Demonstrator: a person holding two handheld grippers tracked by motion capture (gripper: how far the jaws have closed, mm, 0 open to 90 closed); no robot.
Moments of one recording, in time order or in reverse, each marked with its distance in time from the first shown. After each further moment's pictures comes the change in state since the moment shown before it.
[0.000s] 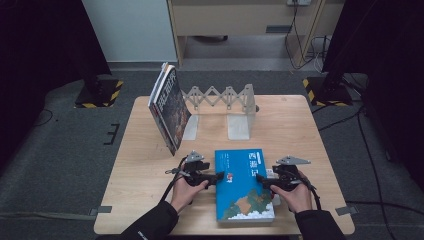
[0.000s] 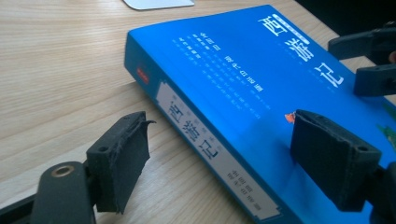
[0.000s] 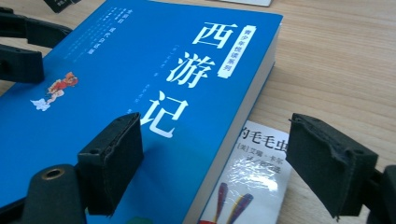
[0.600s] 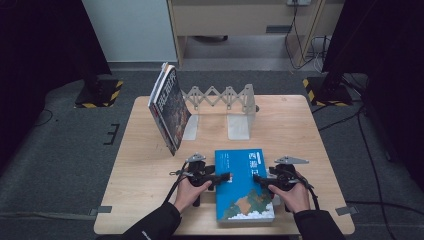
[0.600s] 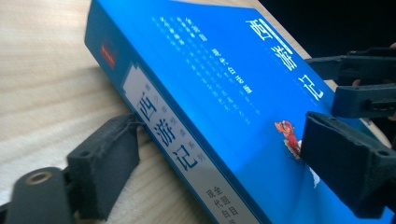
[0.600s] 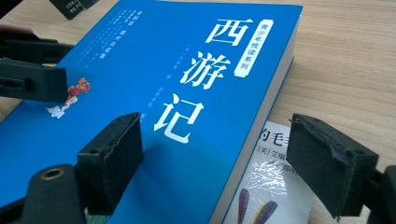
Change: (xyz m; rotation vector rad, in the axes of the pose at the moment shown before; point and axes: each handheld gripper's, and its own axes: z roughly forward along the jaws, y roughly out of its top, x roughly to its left) left arm 0.005 -0.009 0.019 -0.025 -0.111 -0.135; right arm 0.002 -0.001 0.006 0.010 0.049 0.048
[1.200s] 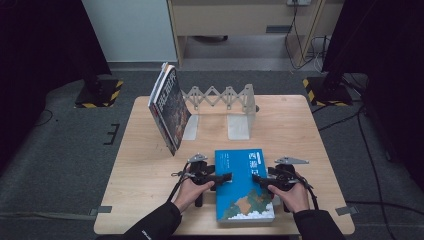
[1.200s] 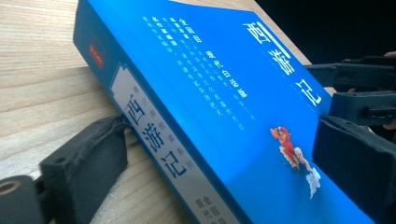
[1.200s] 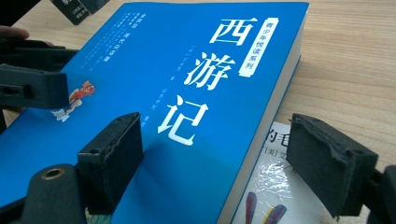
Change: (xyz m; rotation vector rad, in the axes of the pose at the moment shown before) left arm -0.004 -0.001 0.004 -0.015 0.005 -0.013; right arm -0.001 -0.002 0.003 -0.014 0.023 0.019
